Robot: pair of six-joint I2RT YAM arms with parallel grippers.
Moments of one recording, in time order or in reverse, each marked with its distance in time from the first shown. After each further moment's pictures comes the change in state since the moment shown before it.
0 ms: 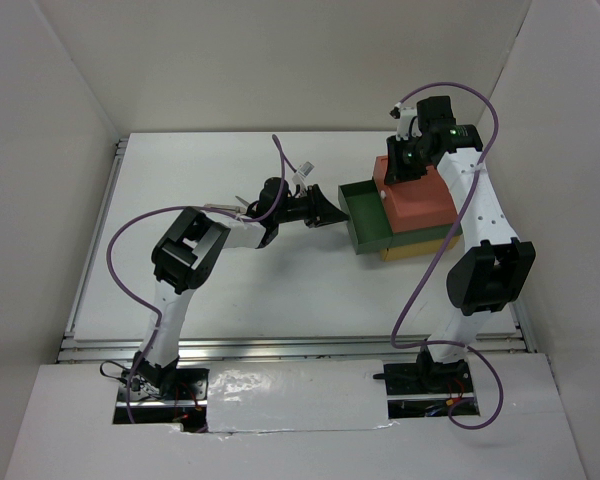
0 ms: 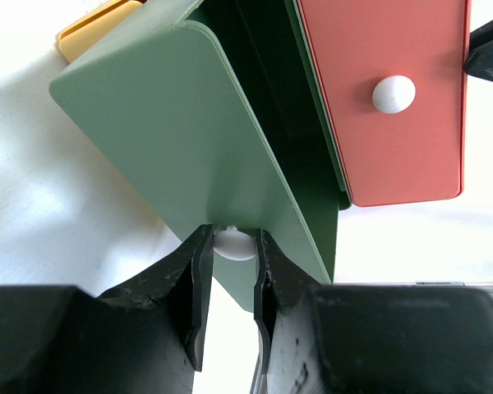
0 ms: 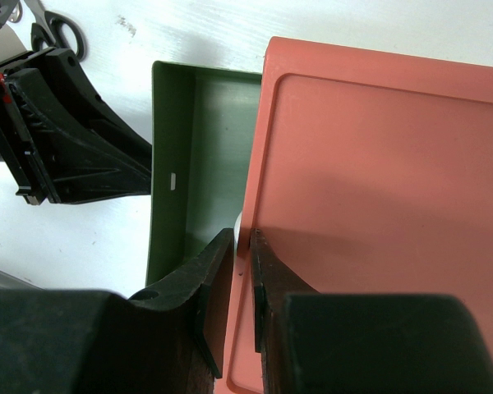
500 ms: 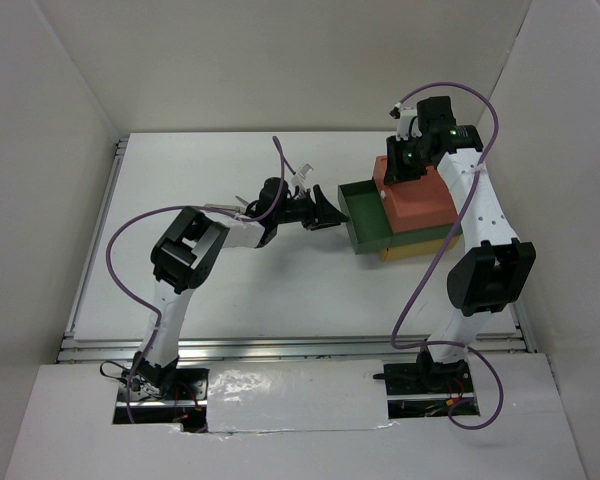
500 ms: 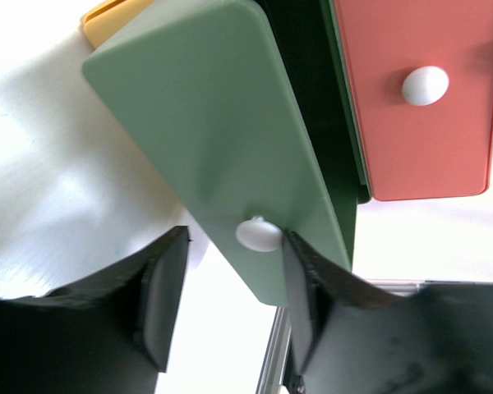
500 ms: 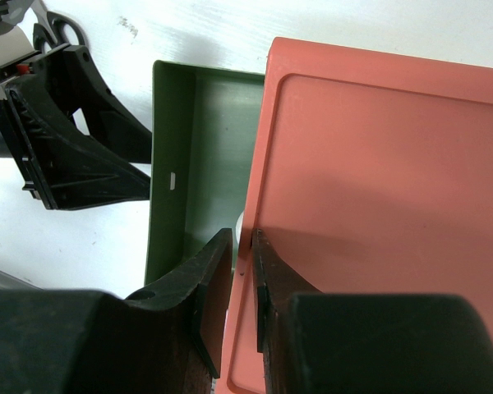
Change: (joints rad) left arm 0.006 -0.003 -0.003 -0.054 0.008 0.030; right arm 0.000 -0.005 -0.007 0.006 -0.003 -0.003
